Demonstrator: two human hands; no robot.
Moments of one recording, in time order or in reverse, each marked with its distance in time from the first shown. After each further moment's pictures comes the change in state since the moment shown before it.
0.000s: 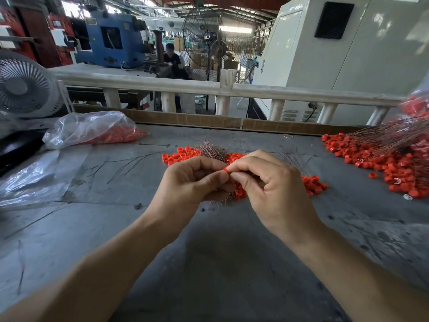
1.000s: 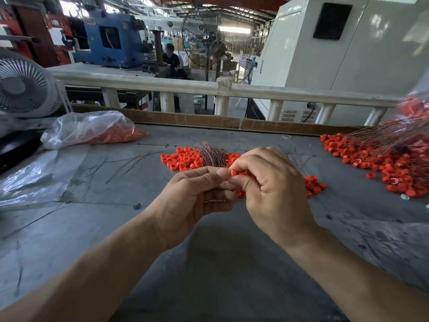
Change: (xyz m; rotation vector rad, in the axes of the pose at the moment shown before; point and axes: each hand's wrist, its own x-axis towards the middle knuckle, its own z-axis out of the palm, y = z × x) left_hand -0.001 0.003 0.000 -0.239 -0.181 -0.264; right_hand -0.001 0.002 0.006 -0.226 0.119 -0.097
